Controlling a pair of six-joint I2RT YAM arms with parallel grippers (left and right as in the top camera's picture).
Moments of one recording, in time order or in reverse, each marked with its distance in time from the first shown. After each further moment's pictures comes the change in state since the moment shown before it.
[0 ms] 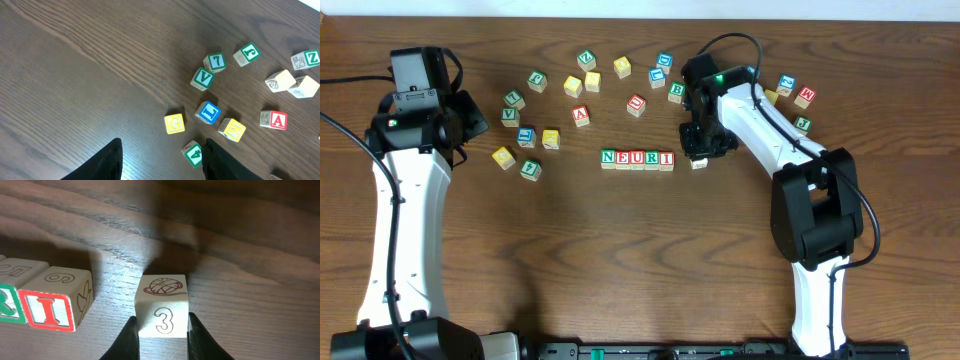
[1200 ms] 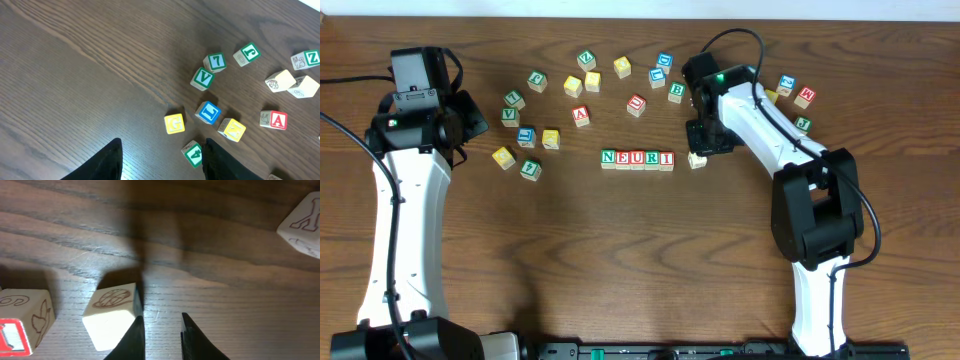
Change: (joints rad) left arm 0.000 0.000 0.000 0.000 0.000 0.000; right arm -0.006 -0.001 0.006 0.001 0.142 0.017
